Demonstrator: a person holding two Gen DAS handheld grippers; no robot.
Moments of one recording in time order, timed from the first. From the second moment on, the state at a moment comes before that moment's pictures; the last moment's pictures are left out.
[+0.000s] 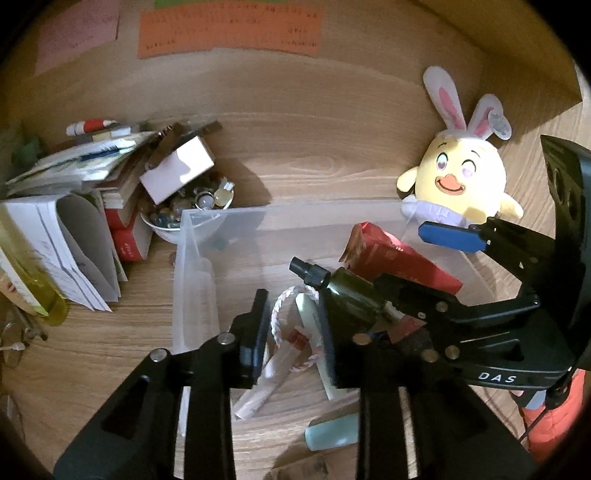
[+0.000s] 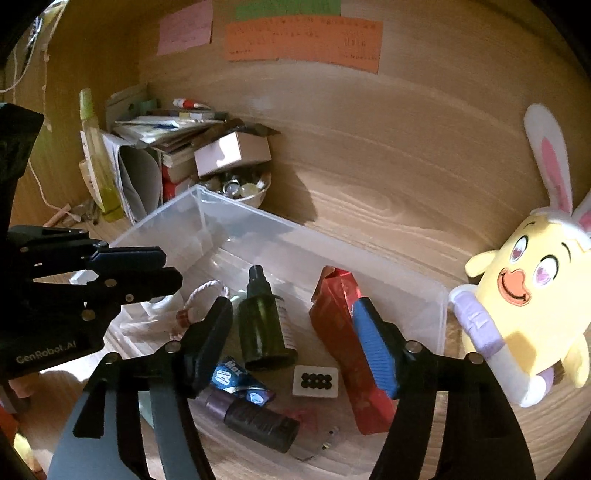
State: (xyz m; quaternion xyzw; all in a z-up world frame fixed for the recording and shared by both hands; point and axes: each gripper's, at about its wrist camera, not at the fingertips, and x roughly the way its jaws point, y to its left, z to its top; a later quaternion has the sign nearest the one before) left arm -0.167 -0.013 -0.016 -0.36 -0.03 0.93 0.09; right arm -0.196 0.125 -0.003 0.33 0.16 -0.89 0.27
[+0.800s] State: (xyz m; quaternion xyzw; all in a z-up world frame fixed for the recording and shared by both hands) left arm -0.100 -0.033 0.017 -0.32 -0.02 0.95 0.05; right arm -0.140 0.163 0.038 0.28 0.13 -0.91 0.27
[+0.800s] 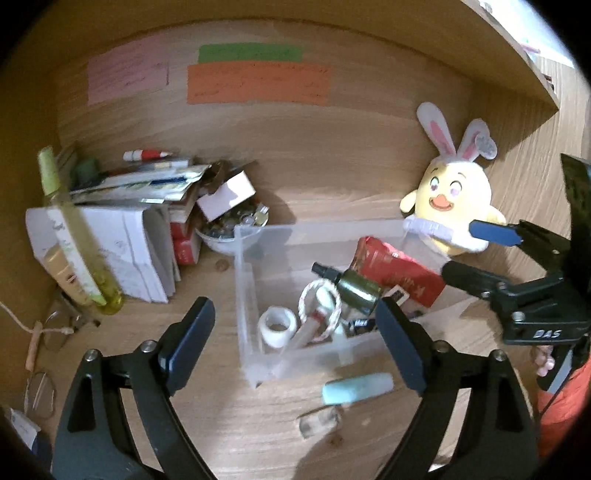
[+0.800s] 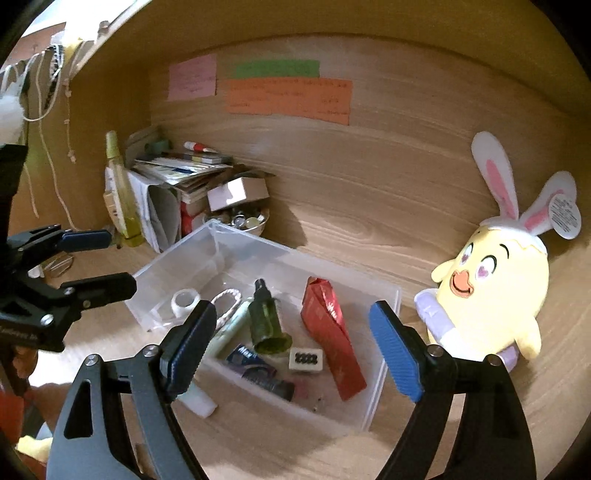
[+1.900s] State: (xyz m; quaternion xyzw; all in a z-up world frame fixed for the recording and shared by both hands) left arm -0.080 -0.019 -0.080 -0.46 -0.03 0.88 0.08; right arm -0.078 0.163 -0.019 0.34 0.12 -0.89 0.29
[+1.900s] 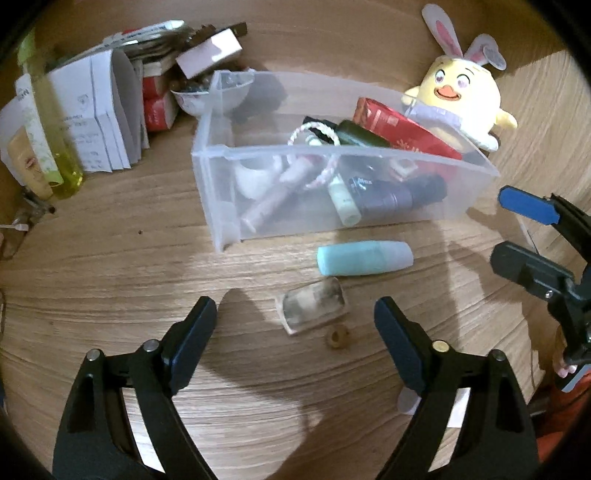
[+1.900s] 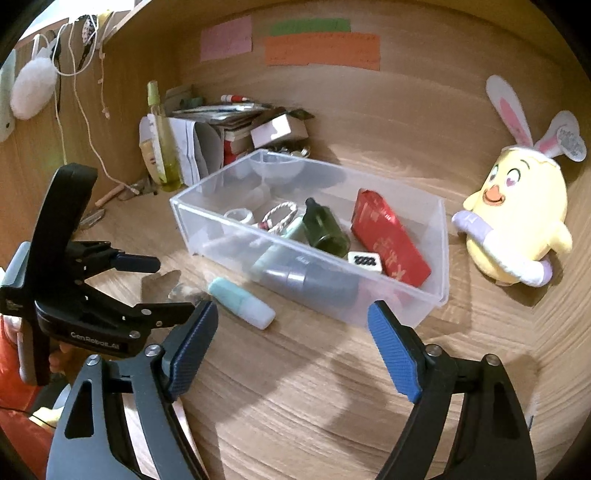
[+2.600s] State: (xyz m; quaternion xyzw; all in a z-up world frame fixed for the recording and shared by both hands) left arm -0.075 -0.024 -0.075 -0.43 -0.04 0.90 0.10; right arm -0.104 0.101 -0.063 0.40 0.18 -0.84 0.33
